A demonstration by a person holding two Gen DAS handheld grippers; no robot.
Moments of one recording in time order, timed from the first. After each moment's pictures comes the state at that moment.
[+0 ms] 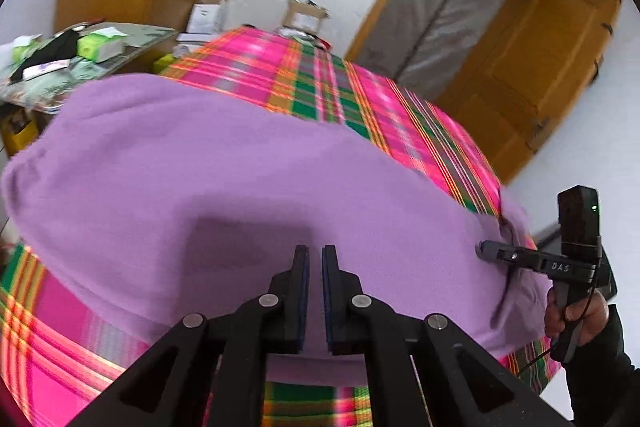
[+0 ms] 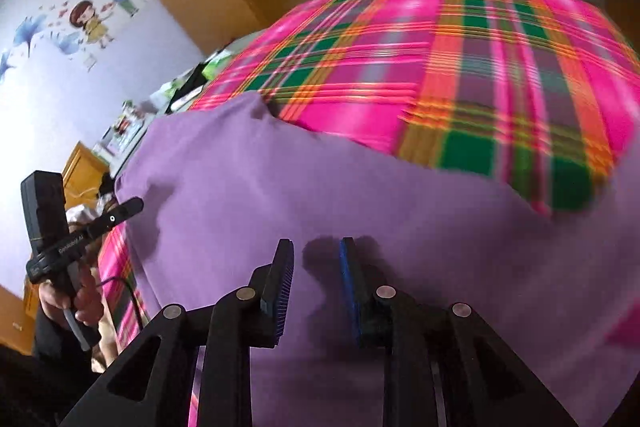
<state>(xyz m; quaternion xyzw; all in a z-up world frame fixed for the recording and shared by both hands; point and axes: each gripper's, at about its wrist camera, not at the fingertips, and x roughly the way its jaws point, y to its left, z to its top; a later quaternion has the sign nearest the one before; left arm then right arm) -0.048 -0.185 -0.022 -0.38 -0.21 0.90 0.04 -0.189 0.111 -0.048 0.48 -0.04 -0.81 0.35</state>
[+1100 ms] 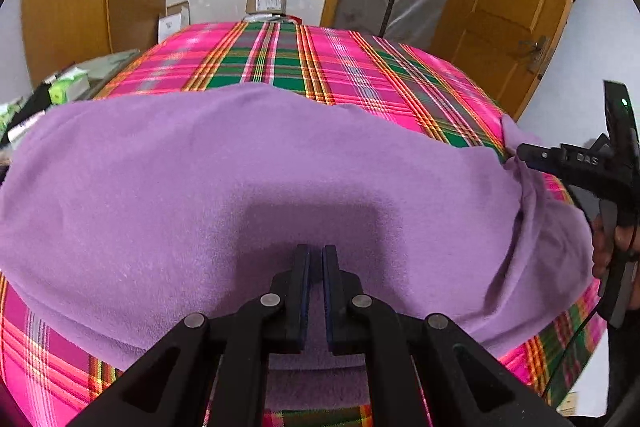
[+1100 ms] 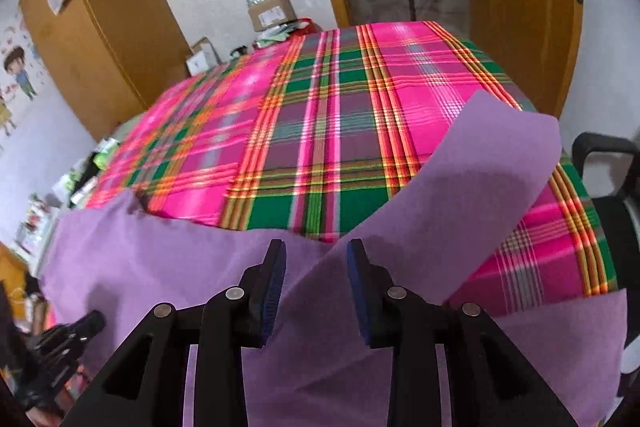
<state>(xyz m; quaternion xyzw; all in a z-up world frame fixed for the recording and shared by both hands) -0.069 -0.082 -0.030 -0.41 -0.09 0.91 0.02 -0.193 0.176 -0.023 0.43 -0.06 -0.89 0.12</state>
